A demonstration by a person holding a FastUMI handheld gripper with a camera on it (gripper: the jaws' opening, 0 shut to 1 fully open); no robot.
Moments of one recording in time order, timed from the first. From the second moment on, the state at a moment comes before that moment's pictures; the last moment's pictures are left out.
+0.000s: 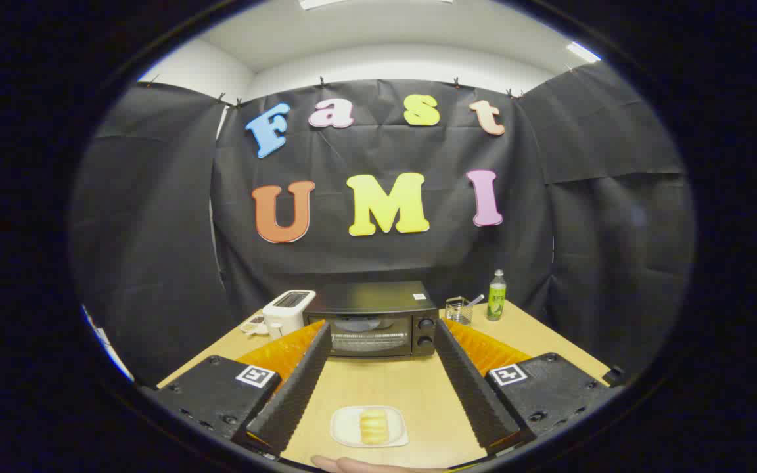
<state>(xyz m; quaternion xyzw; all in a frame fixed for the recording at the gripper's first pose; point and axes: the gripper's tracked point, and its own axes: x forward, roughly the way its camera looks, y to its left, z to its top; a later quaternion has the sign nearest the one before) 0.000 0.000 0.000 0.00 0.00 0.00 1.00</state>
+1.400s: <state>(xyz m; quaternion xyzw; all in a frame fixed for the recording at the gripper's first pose) 0.197 0.034 -0.072 0.01 0.05 0.02 1.00</state>
